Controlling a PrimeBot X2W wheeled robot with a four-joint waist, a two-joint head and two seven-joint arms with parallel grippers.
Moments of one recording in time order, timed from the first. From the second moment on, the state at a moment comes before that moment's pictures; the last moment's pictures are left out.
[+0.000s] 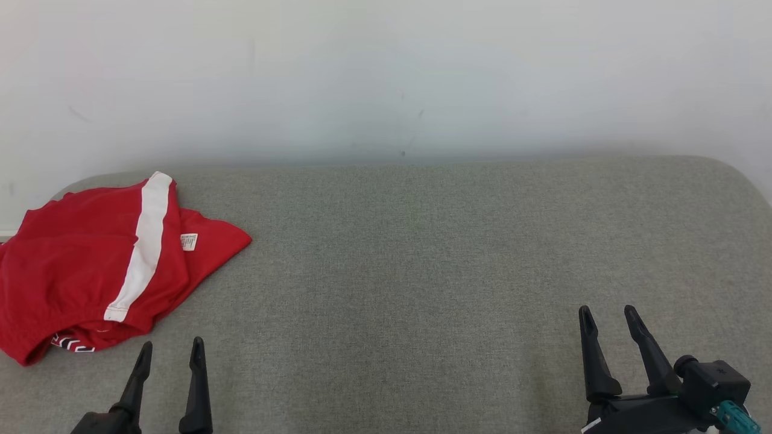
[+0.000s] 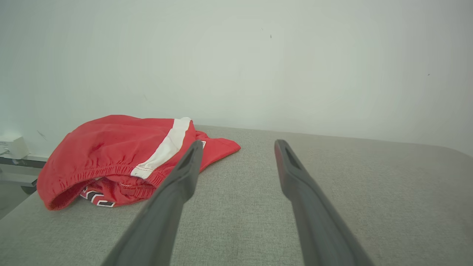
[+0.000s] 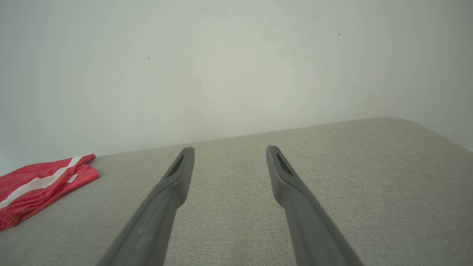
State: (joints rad) left arm 0.04 0.17 -0.05 0.06 -0.30 -0.02 -0.19; right arm 0.02 -0.05 0.01 0.06 0.25 0.13 -0.11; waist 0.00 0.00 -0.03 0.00
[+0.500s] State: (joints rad) left arm 0.06 0.20 -0.06 -0.01 -0.25 -0.05 -0.18; right arm 0.03 -0.05 -0.01 0.03 0.18 0.13 -0.11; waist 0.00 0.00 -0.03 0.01
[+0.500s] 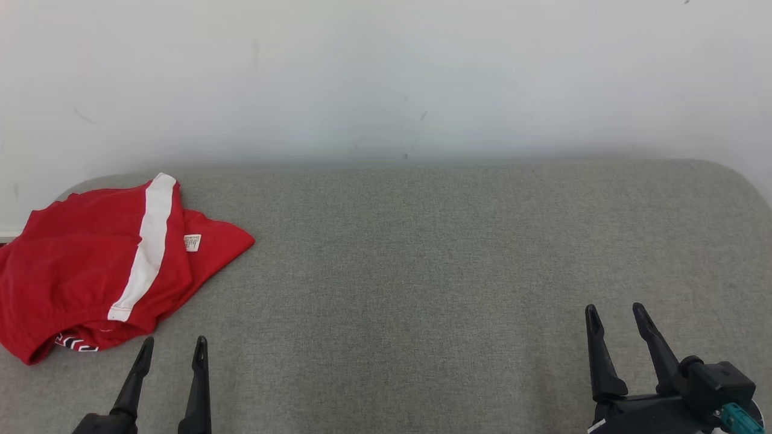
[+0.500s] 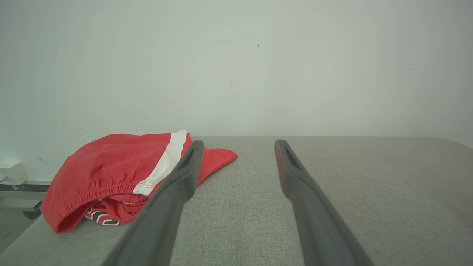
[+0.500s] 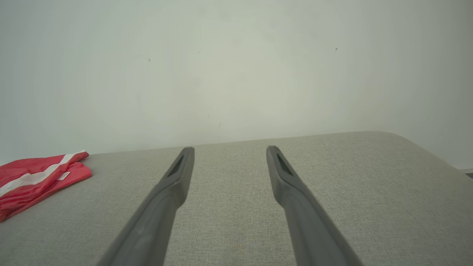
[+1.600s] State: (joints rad) left arm 0.08 0.21 -0.06 -0.01 -0.23 -0.03 -0.18; right arm 0.05 -0.05 -0.02 0.03 0.16 0.13 -0.09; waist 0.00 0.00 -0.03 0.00
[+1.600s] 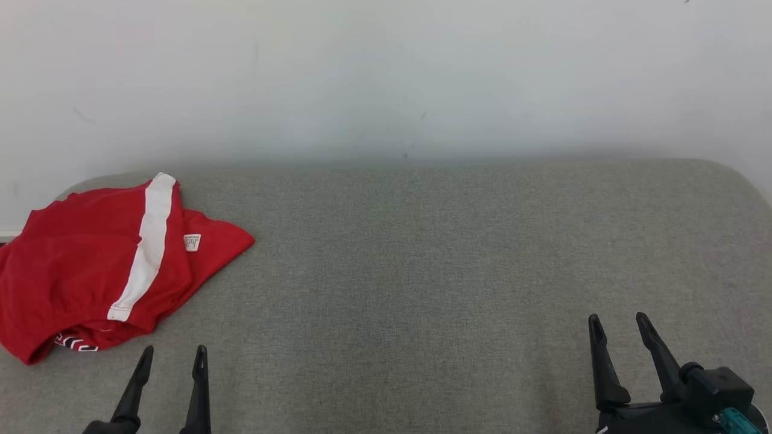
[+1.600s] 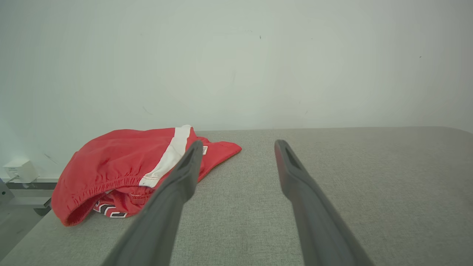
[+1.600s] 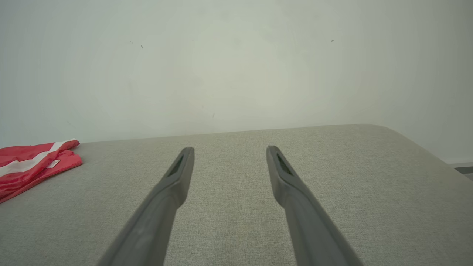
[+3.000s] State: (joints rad) left arm 0.08 0.23 -0.05 0.03 -0.27 0.03 -0.17; right arm 0.06 -0.05 0.00 0.06 0.18 0.13 -0.08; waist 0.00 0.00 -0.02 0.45
